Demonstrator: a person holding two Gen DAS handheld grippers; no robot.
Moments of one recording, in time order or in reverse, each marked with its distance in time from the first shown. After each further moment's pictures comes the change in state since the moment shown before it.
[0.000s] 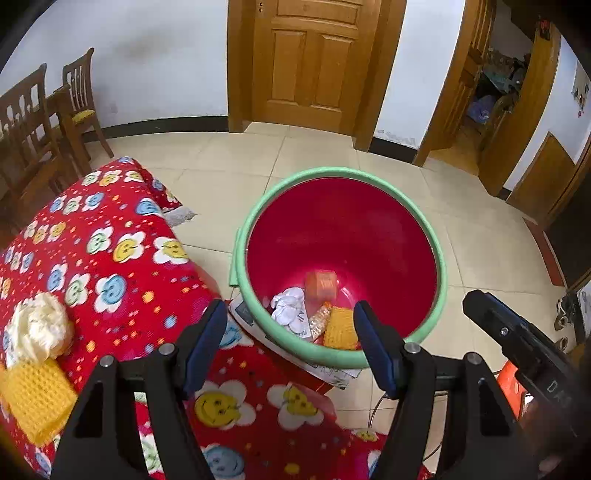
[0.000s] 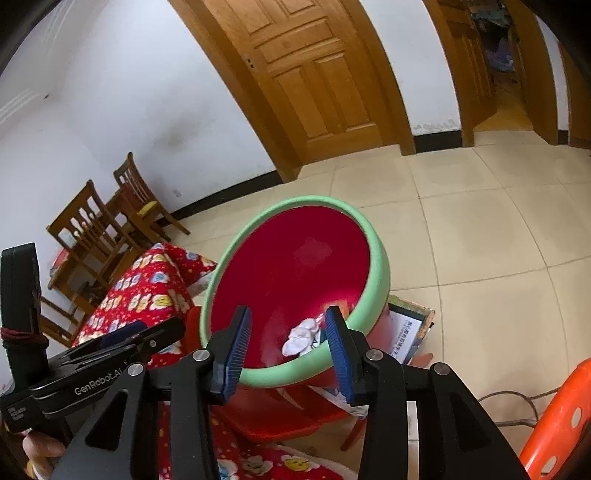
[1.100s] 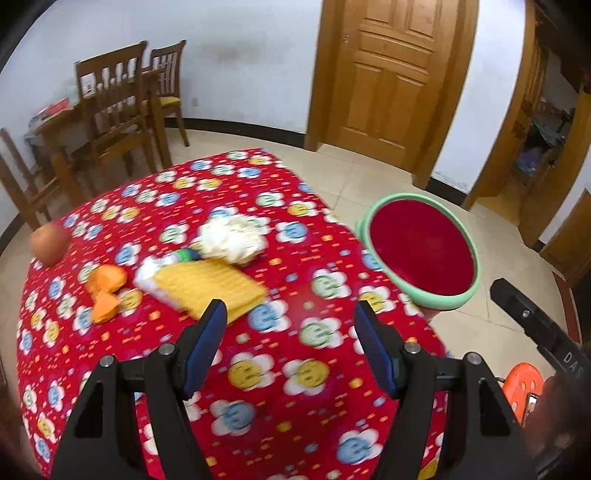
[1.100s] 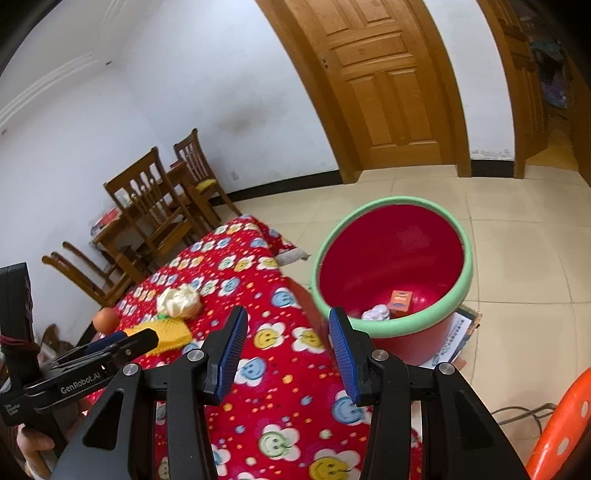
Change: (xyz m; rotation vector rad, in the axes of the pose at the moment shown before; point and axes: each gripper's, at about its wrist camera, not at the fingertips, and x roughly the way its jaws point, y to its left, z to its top) left arm -0.134 0.111 -0.081 -0.202 -0.096 0.176; right arm -0.052 0.105 -0.040 -0.174 0.008 0.156
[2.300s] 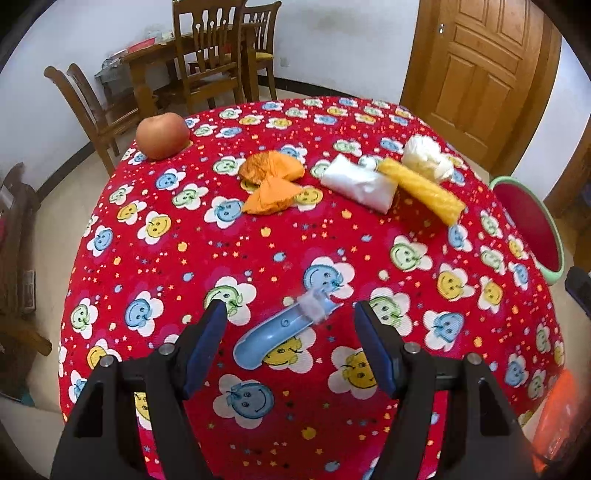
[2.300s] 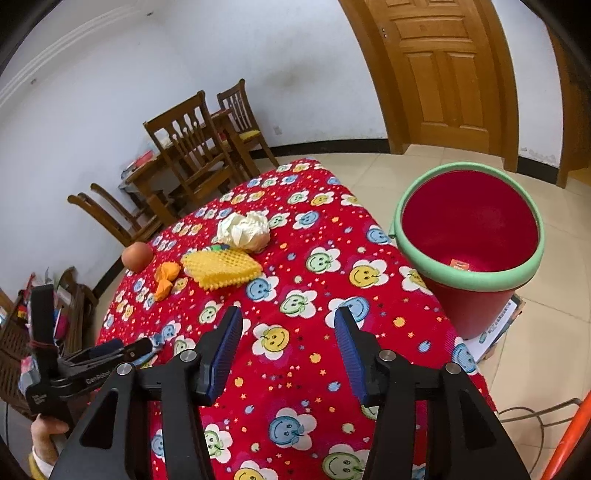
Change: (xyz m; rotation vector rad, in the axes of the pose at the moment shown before) left arm -0.003 0.134 -0.082 -0.175 0.116 0.233; right arm 0.033 0.075 -0.048 -0.134 0.158 0.104
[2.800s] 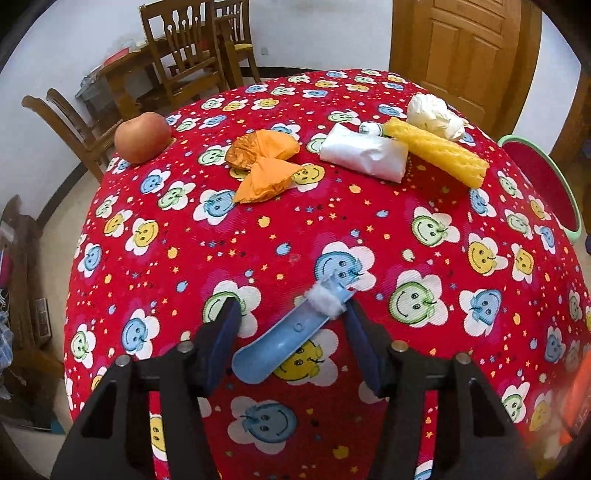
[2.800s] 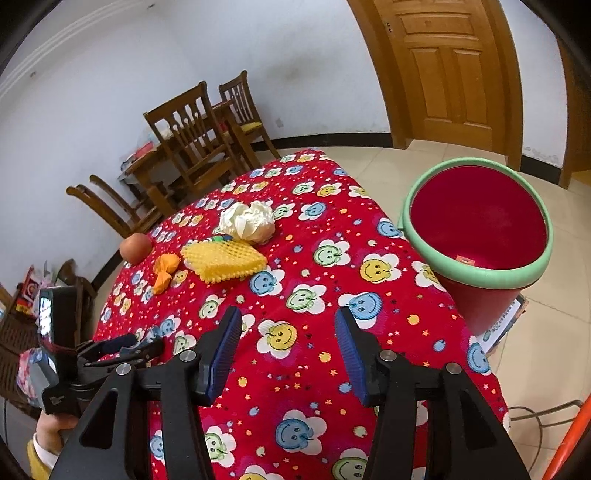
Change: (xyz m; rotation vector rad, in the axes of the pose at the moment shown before) left arm 0.026 -0.001 0.002 0.125 0.056 0.024; right arm 0.013 0.009 0.000 -0.014 0.029 -0.004
